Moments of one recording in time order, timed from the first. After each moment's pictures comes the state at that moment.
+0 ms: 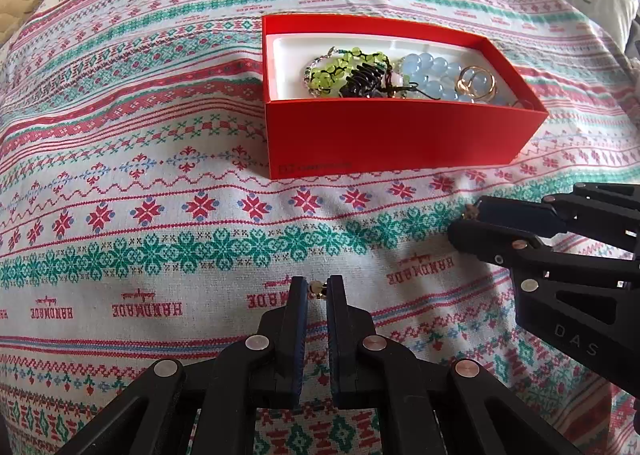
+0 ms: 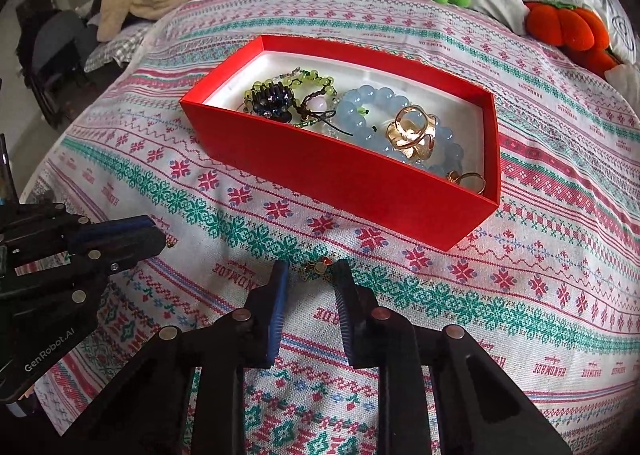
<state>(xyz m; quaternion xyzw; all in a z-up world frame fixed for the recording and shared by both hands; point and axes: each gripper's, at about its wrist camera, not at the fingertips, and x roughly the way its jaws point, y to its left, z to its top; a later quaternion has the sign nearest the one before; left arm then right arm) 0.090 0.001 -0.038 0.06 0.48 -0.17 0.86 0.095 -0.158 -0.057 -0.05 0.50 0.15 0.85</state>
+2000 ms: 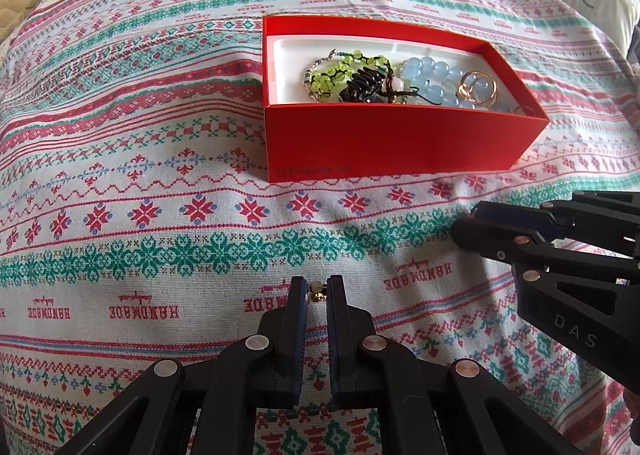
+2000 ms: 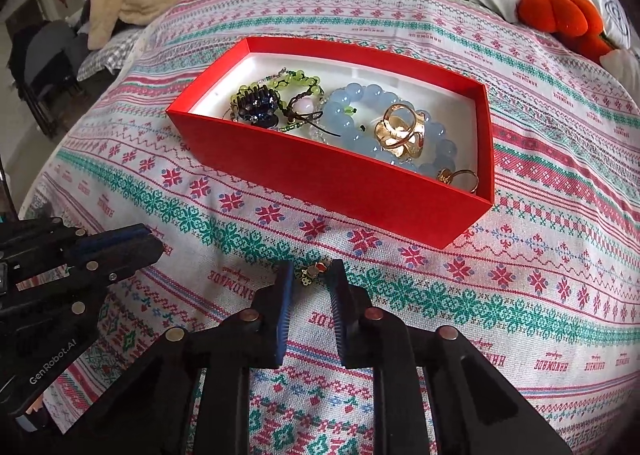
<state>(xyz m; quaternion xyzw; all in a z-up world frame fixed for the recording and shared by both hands) 0.090 -0.001 -0.037 0.05 0.48 -0.17 0.86 0.100 -0.159 -0.057 -0.03 0.52 0.14 0.85</state>
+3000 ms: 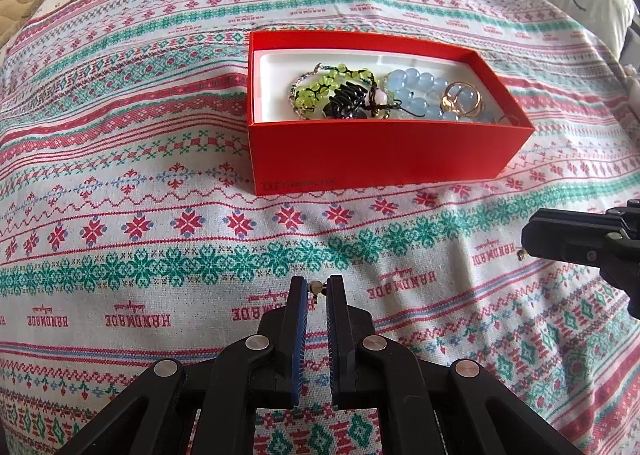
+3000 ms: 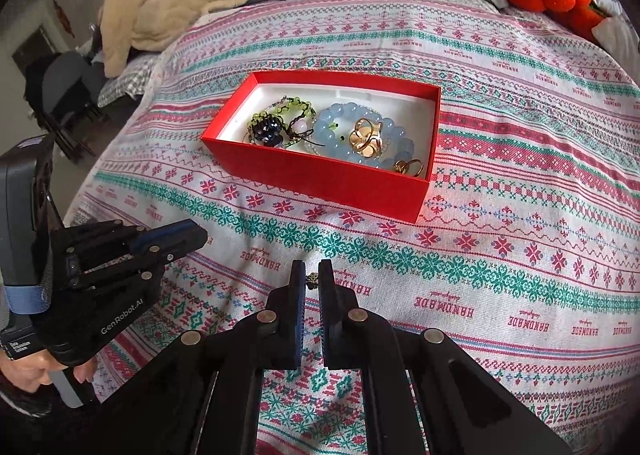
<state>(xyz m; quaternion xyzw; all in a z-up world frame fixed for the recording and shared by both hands) 0.086 -0.008 -0.029 0.05 0.47 -0.18 0.86 0.072 -0.197 -0.013 0.04 0.52 0.17 0.84</state>
